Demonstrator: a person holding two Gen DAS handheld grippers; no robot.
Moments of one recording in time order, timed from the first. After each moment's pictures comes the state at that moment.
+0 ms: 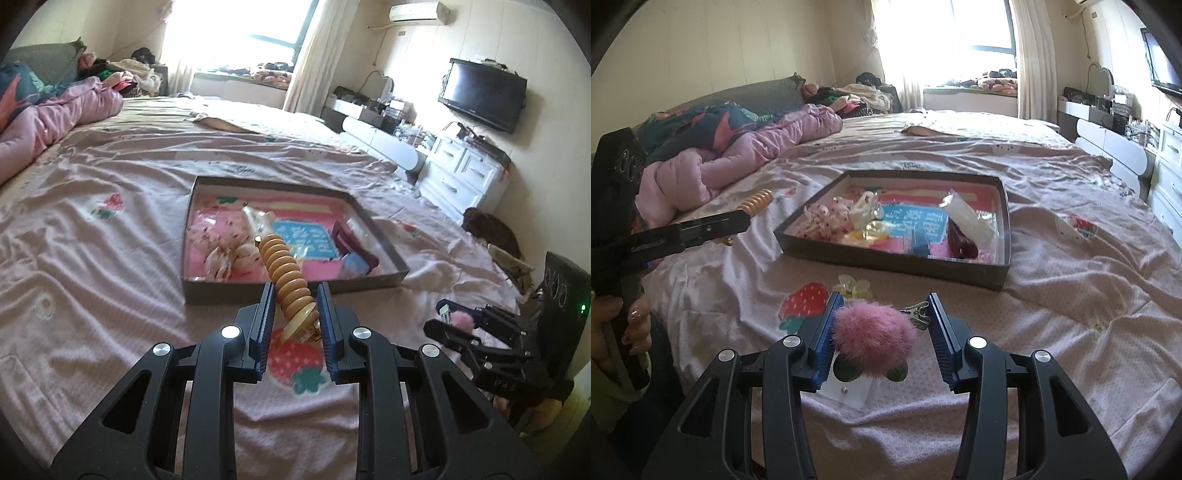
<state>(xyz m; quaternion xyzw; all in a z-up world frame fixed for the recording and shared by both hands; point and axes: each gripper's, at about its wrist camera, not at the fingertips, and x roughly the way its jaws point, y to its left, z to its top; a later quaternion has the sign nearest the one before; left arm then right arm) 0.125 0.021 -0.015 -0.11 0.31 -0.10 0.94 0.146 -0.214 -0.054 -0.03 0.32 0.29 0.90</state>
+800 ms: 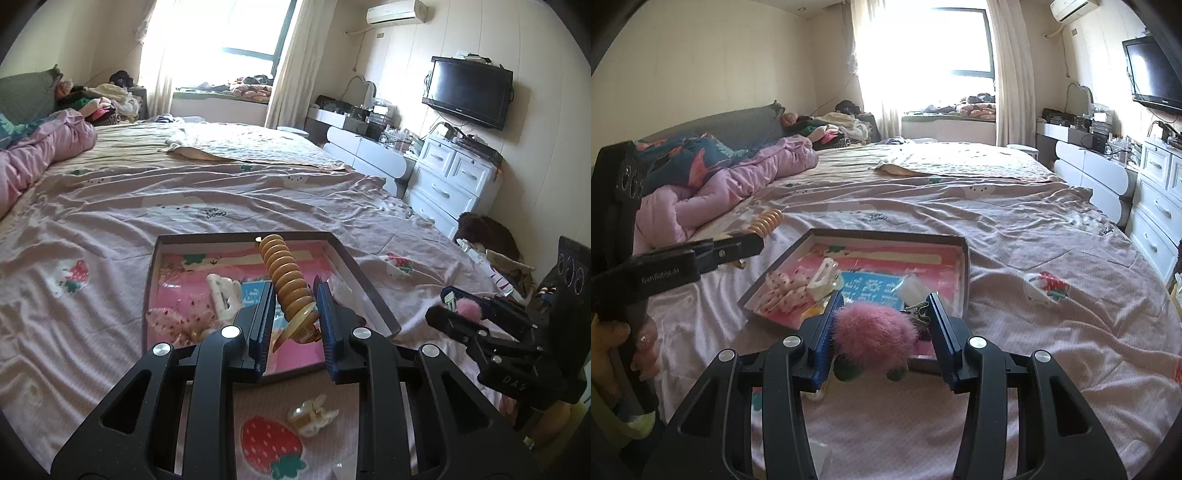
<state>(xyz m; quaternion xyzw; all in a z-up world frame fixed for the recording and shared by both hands) 0.200 -0.012 0.015 -0.08 0.29 -0.12 0.95 0.209 -0.226 -0.008 -0.02 0.27 0.25 0.93</state>
